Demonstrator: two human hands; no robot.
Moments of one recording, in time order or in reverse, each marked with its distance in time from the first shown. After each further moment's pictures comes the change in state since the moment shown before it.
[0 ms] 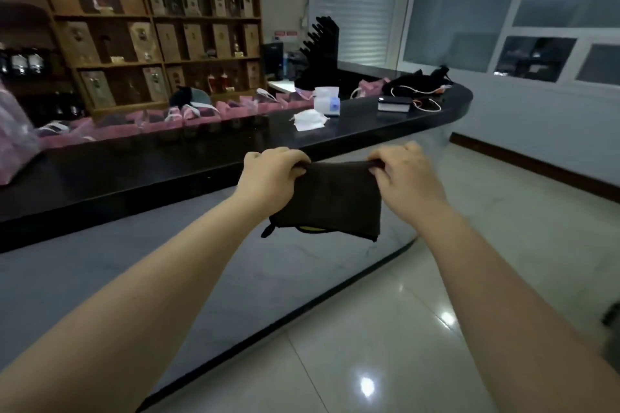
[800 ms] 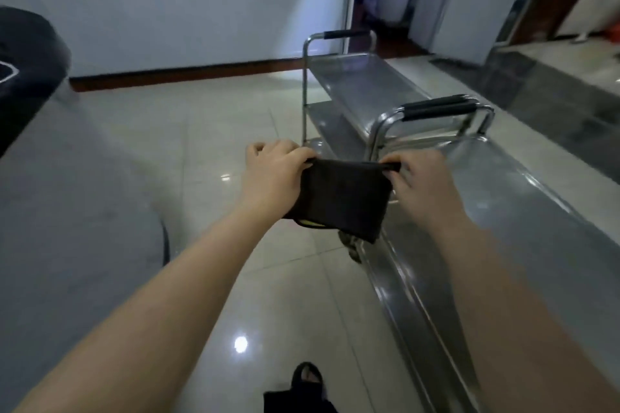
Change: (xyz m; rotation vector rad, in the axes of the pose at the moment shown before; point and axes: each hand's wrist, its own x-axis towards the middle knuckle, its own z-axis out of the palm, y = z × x) left_hand 0.261 0.341 0.387 -0.655 -0.230 1.064; right_hand -0.137 0.319 -0.023 -0.610 0.234 1.130
